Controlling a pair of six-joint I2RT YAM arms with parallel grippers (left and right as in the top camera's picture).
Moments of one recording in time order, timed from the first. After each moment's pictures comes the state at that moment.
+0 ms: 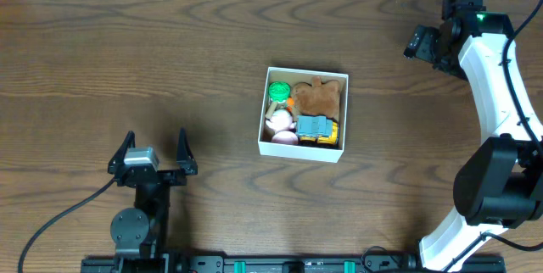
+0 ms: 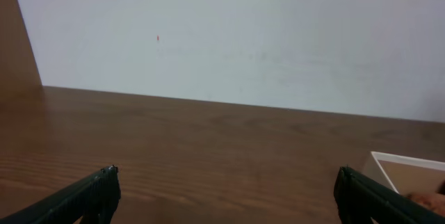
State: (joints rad) left arm -0.02 0.06 0.09 0.00 -0.04 -0.09; right arm -0.06 1.90 1.67 -0.98 0.18 0.40
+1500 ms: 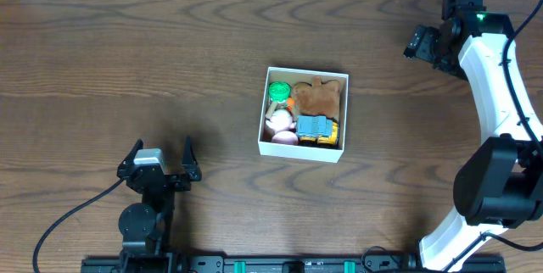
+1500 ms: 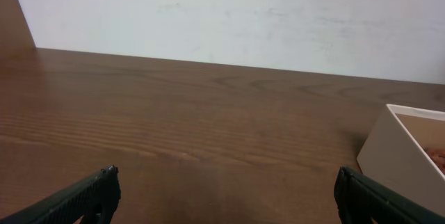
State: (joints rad) left arm -0.02 0.01 0.02 -0.11 -0.04 -0.09; right arm -0.06 1.90 1.67 -0.98 0.18 0.40
